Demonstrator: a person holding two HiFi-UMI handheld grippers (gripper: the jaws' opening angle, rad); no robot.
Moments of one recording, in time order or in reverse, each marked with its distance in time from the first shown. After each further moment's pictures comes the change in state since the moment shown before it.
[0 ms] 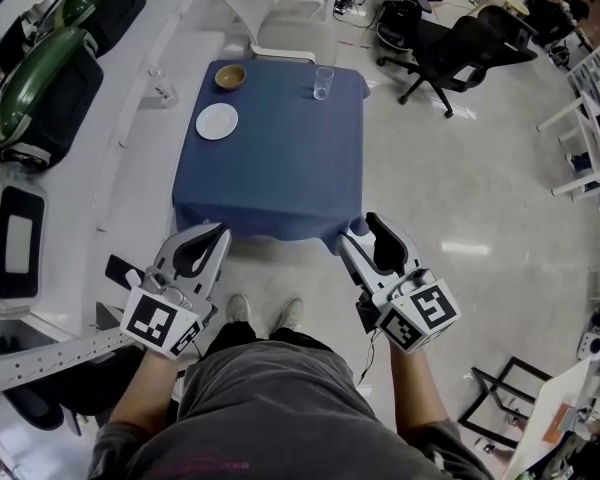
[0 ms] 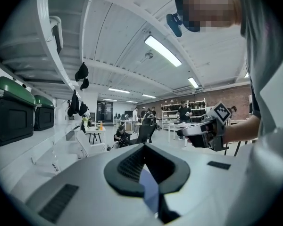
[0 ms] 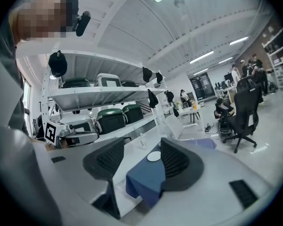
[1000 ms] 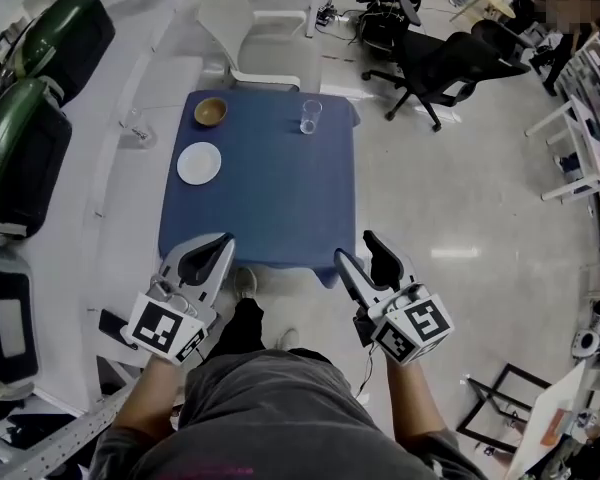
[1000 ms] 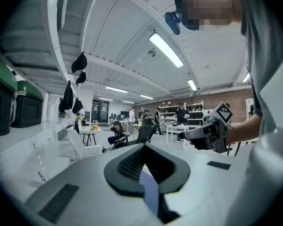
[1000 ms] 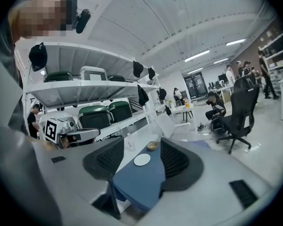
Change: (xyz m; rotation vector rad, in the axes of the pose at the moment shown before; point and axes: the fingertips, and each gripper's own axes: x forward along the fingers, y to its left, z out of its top) left arm 0.107 0.084 -0.007 -0.023 -0.022 -0.068; right arm 0.089 -0.075 0.007 0.000 0.040 -0.087
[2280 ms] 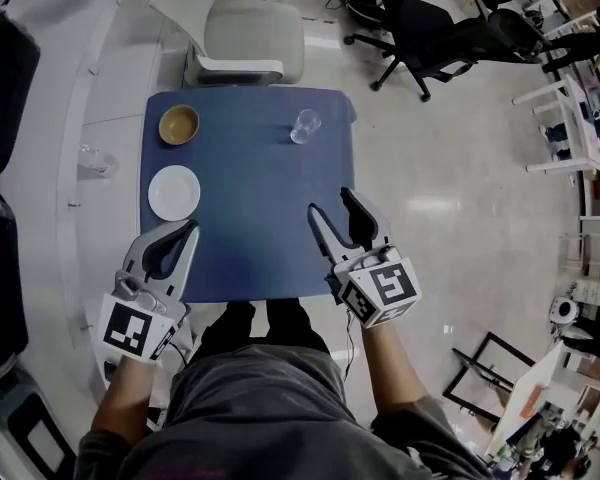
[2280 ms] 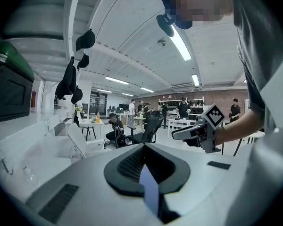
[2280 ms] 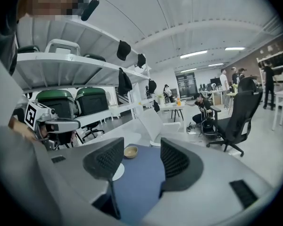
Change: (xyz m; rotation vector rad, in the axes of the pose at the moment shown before) left arm 0.124 0.198 -0.029 -0.015 0.094 -0.049; right arm 0.237 -0.110 0.005 -0.057 0.078 -0.160
